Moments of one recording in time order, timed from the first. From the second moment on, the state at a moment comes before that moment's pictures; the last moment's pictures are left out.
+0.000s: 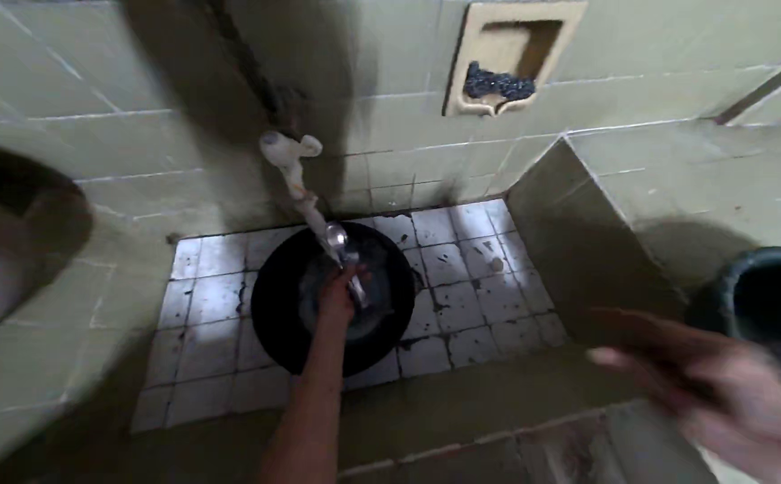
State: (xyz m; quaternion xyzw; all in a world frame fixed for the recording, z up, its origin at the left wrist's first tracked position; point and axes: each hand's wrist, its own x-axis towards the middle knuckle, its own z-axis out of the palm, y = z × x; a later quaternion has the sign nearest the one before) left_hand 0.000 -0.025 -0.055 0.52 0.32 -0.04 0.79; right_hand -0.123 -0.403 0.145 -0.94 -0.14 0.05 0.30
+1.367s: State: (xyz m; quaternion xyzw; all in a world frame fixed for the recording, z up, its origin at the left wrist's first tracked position) left_hand -0.018 -0.037 -0.008 0.92 0.21 -0.09 0.31; right_hand 0.087 -0.105 -0.041 -0.67 -0.04 0.38 0.64
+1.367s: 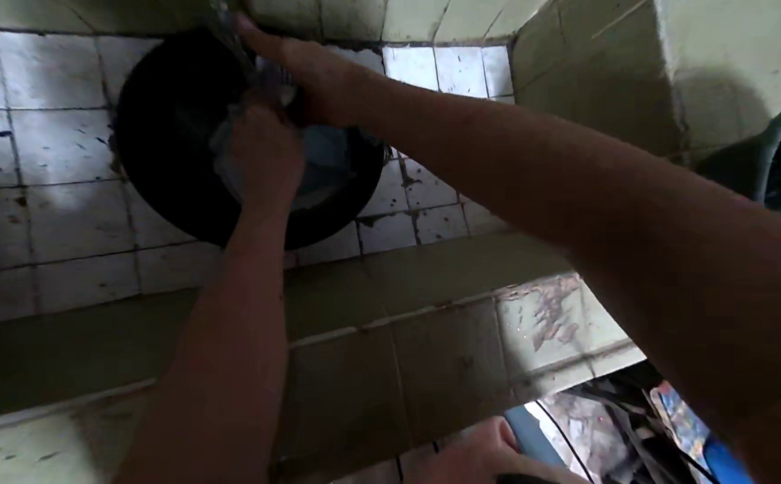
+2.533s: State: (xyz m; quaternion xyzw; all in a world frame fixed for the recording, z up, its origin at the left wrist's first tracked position) left_hand 0.024 0.008 -0.077 0.55 0.16 0.02 0.82; right_hand 0.011 -0.149 0.039 -0.78 -0.05 0.40 0.48
